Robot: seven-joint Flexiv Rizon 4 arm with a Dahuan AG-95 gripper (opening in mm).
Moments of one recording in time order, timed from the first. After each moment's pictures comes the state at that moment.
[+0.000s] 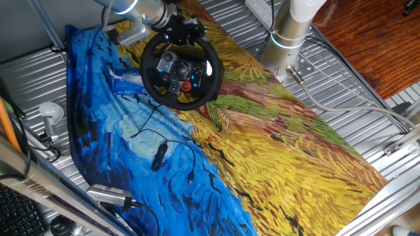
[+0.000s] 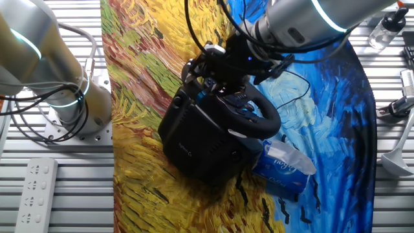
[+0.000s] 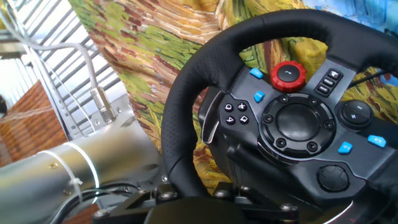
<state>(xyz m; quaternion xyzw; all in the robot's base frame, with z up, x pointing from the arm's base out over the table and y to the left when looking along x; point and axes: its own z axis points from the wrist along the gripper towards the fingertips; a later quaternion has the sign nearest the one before) 0.345 -0.051 0.247 0.55 -0.78 -0.18 0.26</state>
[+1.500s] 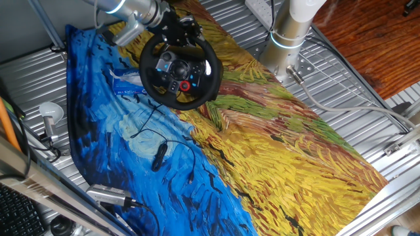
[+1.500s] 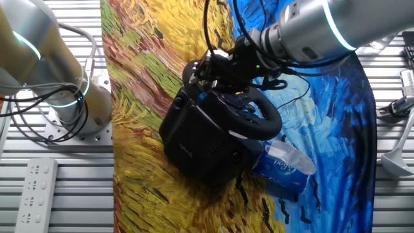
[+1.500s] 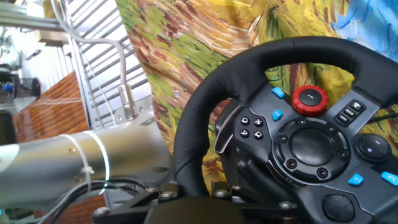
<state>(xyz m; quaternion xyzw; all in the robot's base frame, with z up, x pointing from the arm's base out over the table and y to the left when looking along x) 0.347 -0.046 0.249 0.57 -0.75 -0.23 0.24</state>
